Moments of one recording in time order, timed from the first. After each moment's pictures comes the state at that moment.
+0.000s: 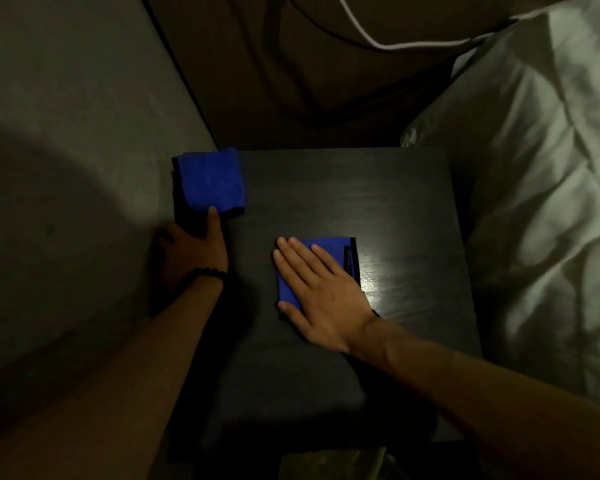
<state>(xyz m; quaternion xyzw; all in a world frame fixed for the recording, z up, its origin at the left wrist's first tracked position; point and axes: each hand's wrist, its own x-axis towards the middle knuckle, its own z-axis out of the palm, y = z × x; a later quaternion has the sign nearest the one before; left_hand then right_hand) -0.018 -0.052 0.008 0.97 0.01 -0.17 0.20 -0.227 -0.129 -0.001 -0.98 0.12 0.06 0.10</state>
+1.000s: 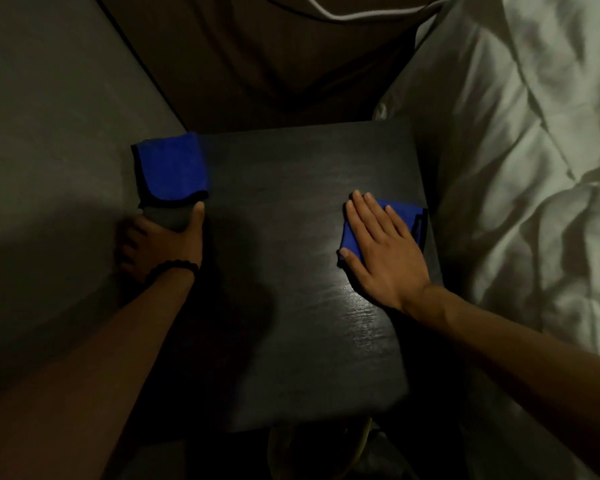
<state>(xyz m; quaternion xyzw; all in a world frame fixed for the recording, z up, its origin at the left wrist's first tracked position) -0.032 -0.047 0.000 0.98 -0.03 -0.14 0.11 -0.323 -0.208 -0.003 -0.95 0.31 0.05 0.07</state>
